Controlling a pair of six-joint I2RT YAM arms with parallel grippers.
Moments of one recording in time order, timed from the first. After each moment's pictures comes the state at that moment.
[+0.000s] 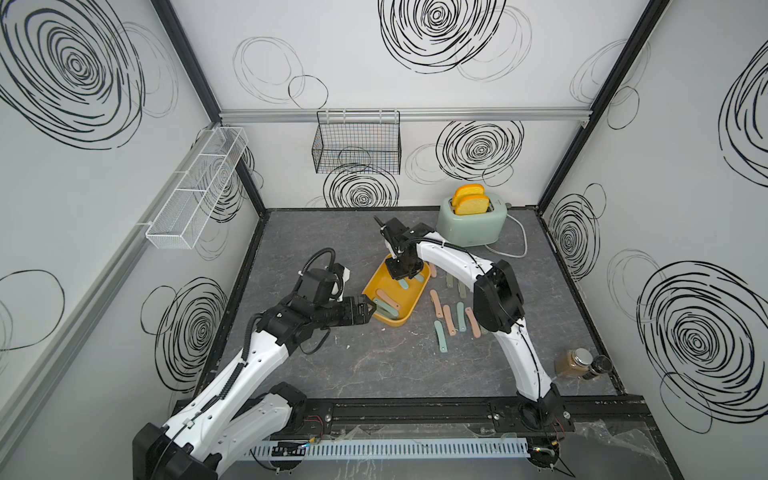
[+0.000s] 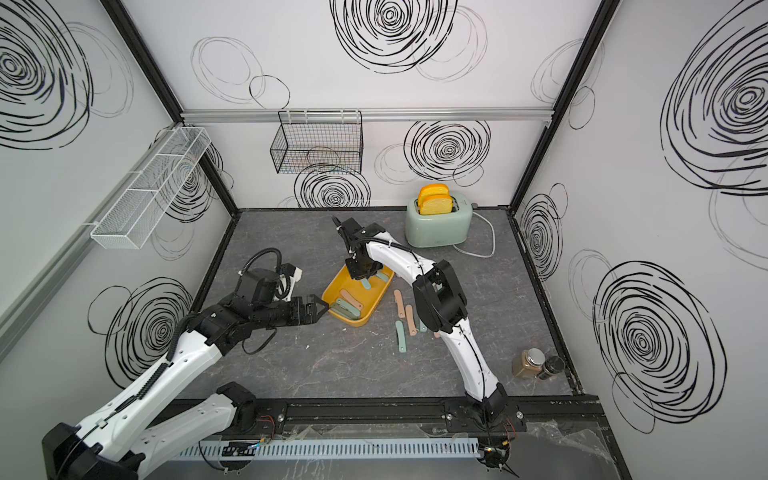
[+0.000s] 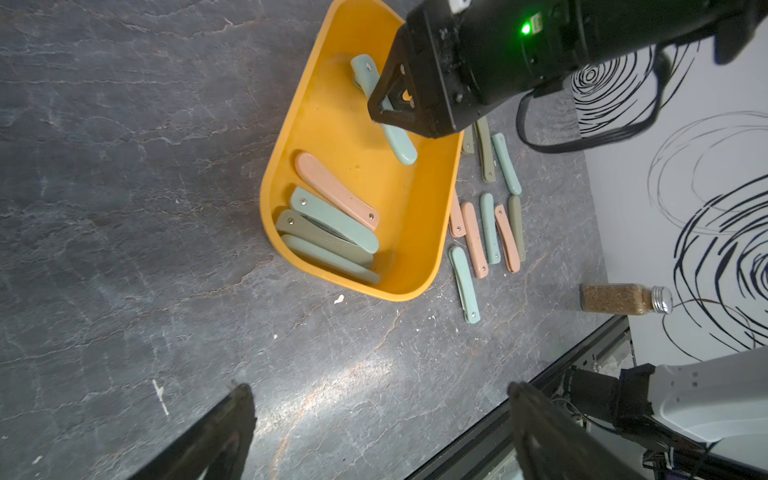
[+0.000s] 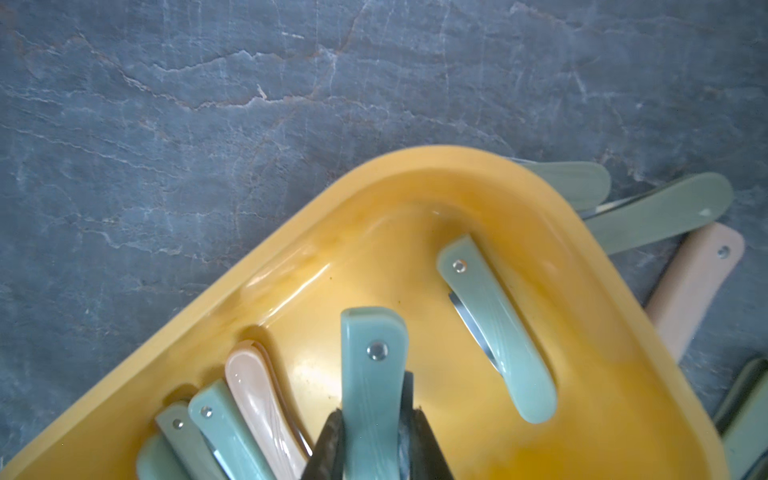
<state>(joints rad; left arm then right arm) -0.46 0.95 0.79 -0.66 0.29 -0.56 0.72 2.29 2.07 -1.08 0.01 0.33</state>
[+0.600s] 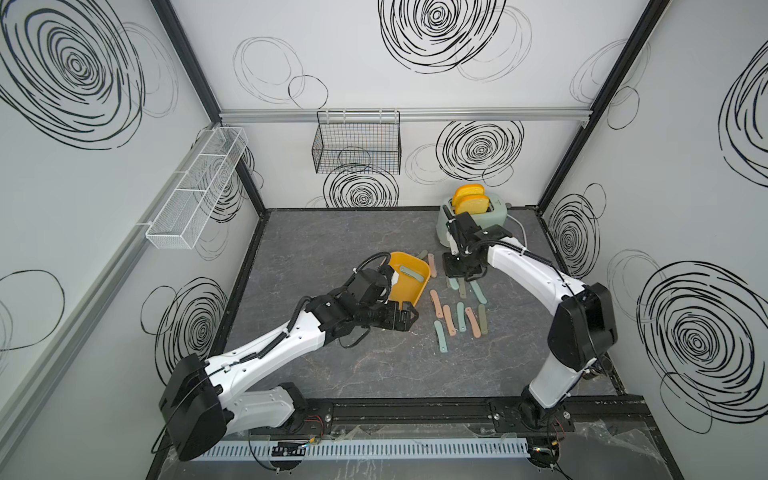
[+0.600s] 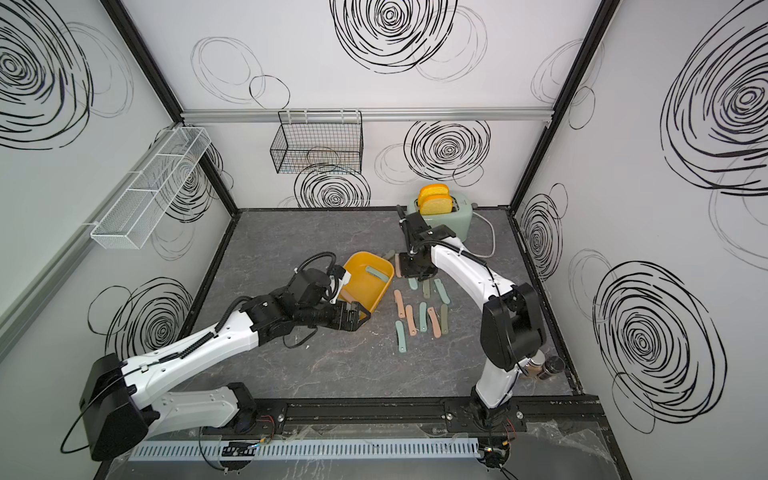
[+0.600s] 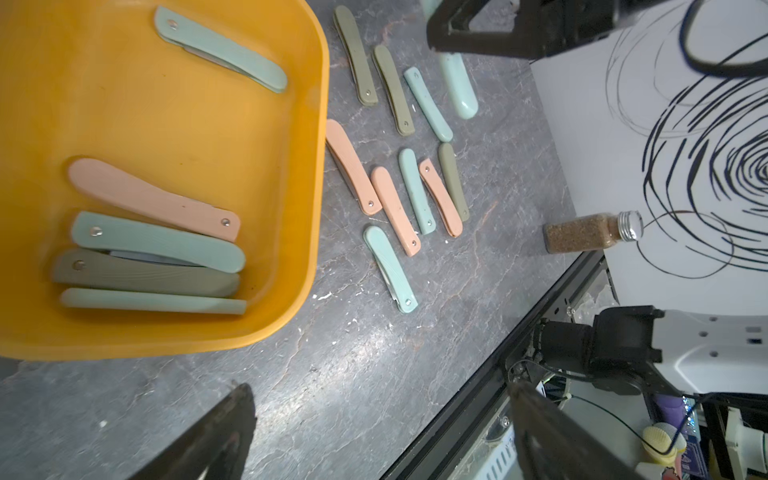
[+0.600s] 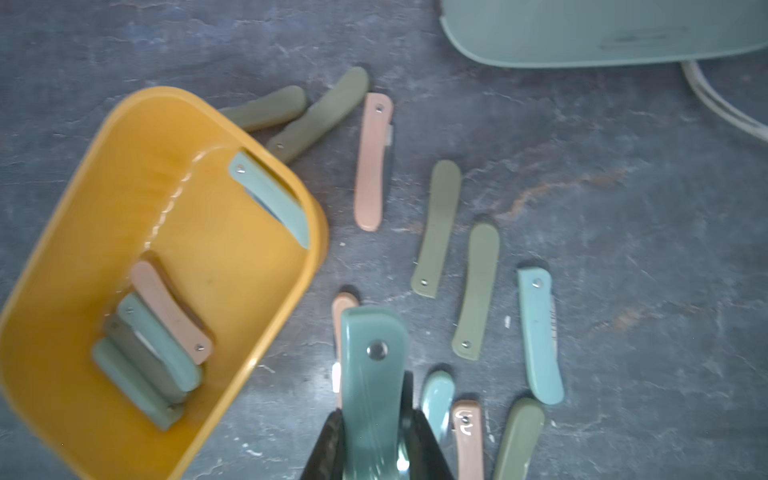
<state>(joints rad) -0.81 1.24 0.91 -0.46 0.22 -0.64 0.46 1.68 1.38 -0.95 0.01 0.38</state>
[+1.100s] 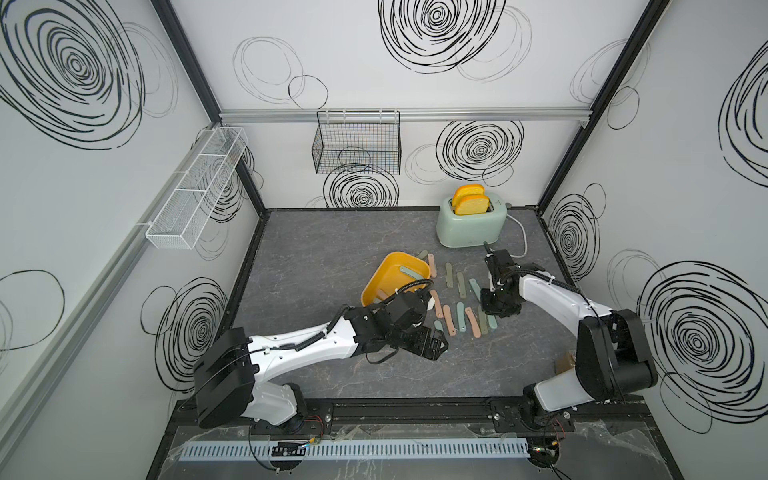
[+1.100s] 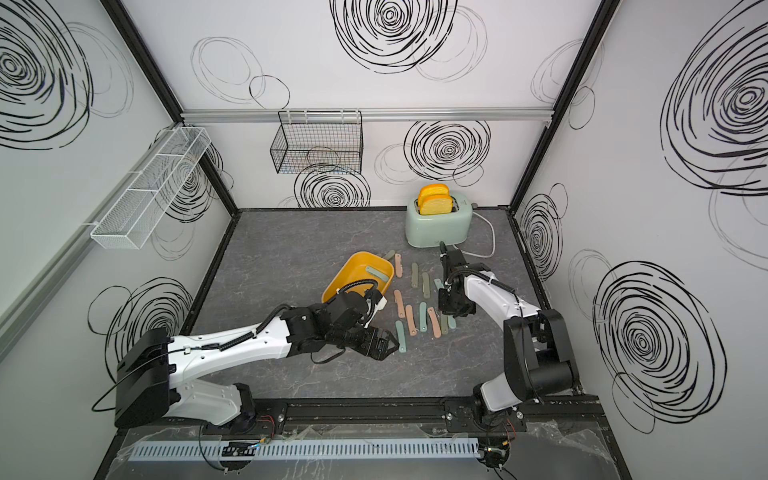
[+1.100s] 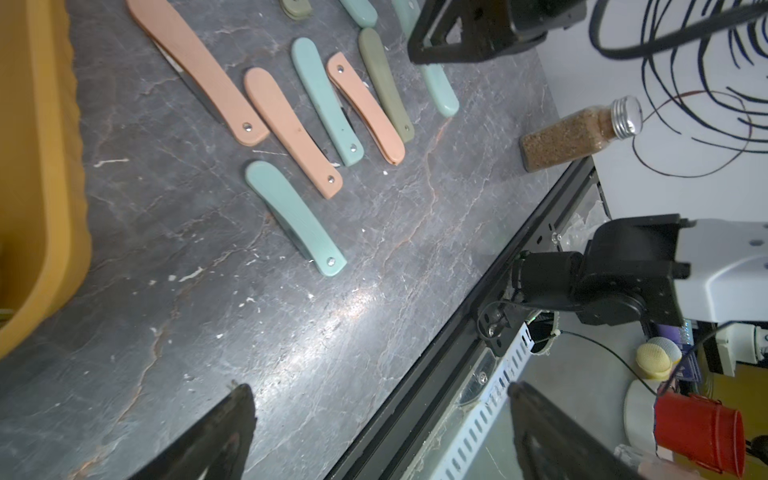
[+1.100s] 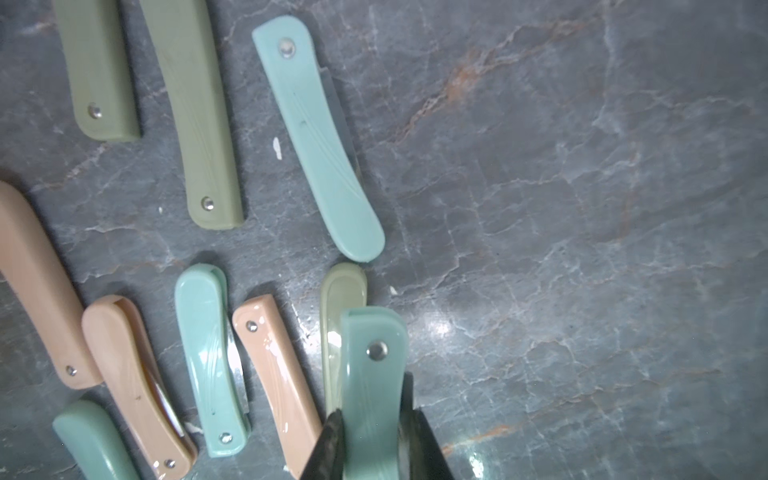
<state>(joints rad) -1.05 1.40 0.94 -0.36 0.20 -0.69 0.26 1.51 0.95 -0.86 0.07 0.37</state>
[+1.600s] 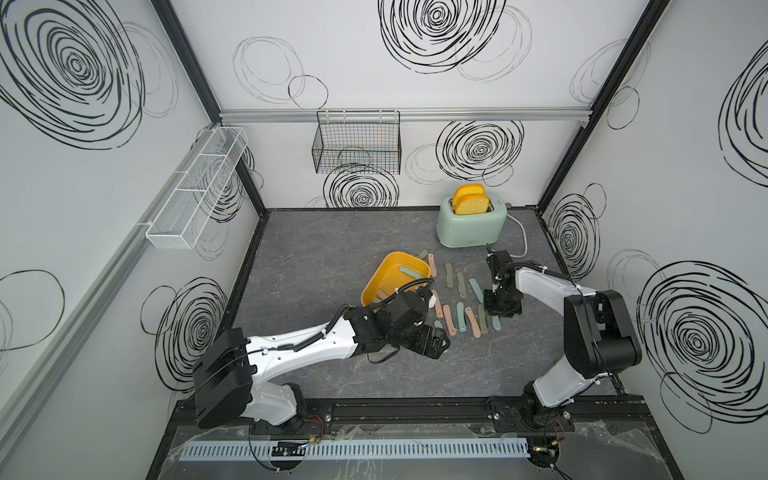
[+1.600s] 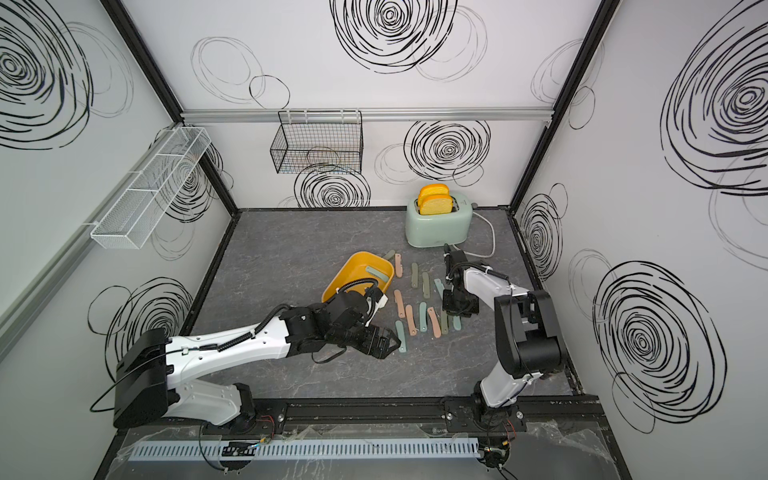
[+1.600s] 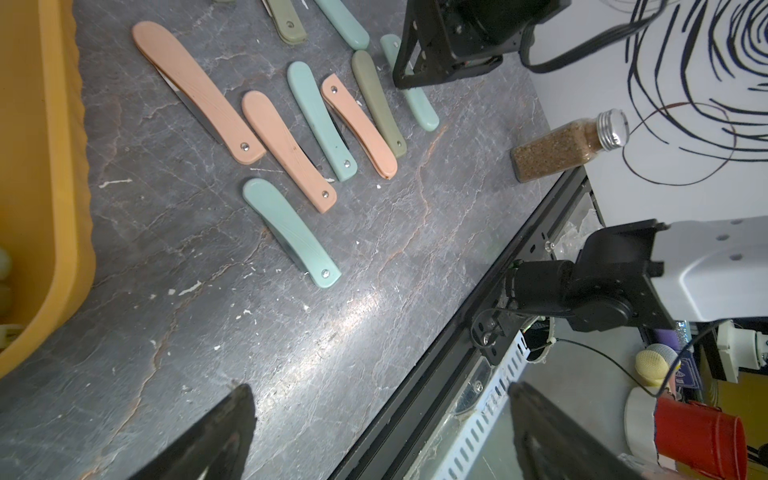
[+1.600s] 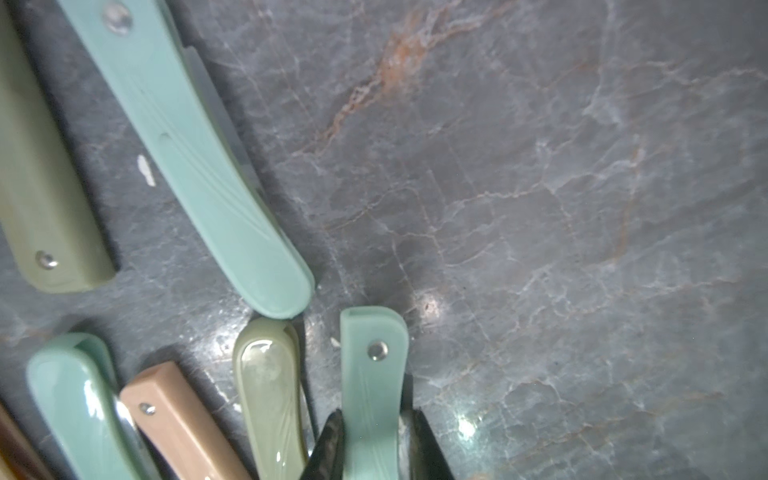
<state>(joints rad) -1.04 1.39 0.95 -0.35 0.18 -0.69 0.19 1.65 0.96 -0.84 0.09 0.35</state>
